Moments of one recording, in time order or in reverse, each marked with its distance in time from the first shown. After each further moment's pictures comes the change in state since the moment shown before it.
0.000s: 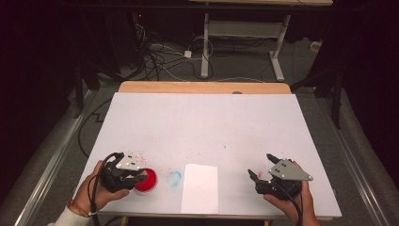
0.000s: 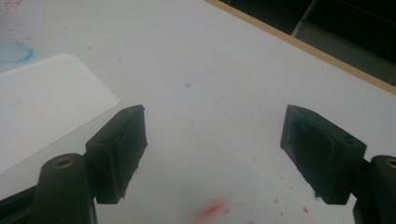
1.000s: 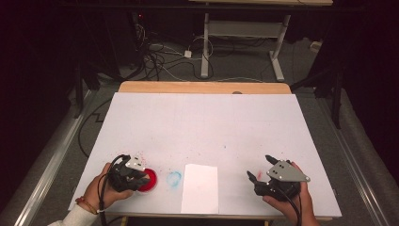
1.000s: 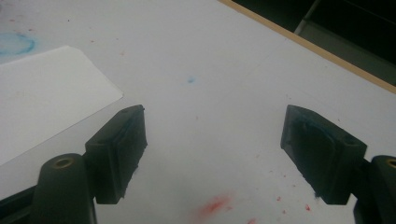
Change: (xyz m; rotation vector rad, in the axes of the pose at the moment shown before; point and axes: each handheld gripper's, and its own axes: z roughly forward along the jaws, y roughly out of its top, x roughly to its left) left arm 0.010 -0.007 0.030 0.070 -0.042 -0.034; right arm 0.003 -0.001 0.002 0.017 0.003 -0.020
